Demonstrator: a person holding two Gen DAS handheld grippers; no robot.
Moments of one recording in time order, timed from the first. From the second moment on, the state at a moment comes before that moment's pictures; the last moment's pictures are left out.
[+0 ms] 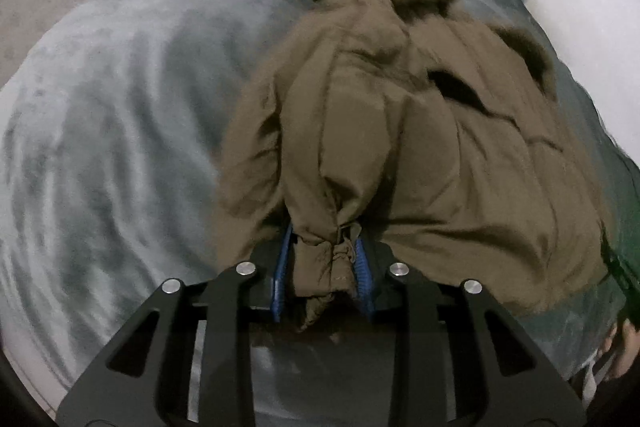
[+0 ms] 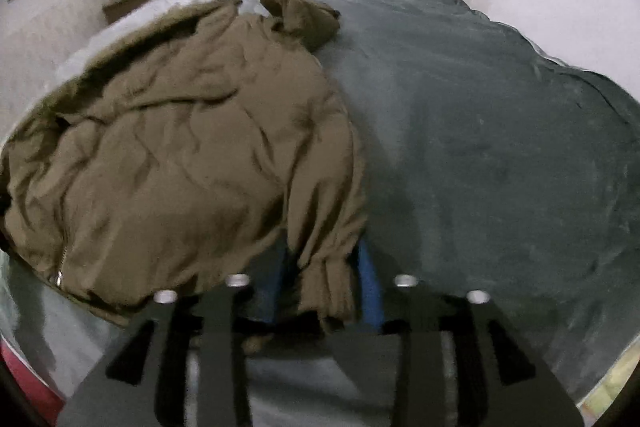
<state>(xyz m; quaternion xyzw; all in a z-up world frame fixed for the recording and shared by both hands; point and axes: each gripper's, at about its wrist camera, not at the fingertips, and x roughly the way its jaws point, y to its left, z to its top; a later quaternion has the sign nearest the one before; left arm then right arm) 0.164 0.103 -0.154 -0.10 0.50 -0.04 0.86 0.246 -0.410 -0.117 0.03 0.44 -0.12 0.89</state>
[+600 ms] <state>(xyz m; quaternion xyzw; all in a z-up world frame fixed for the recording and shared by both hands) 0.200 0.135 -0.126 -0.04 0.47 0.04 0.88 0.286 -0.421 -0.100 0.10 0.42 -0.07 0.90</state>
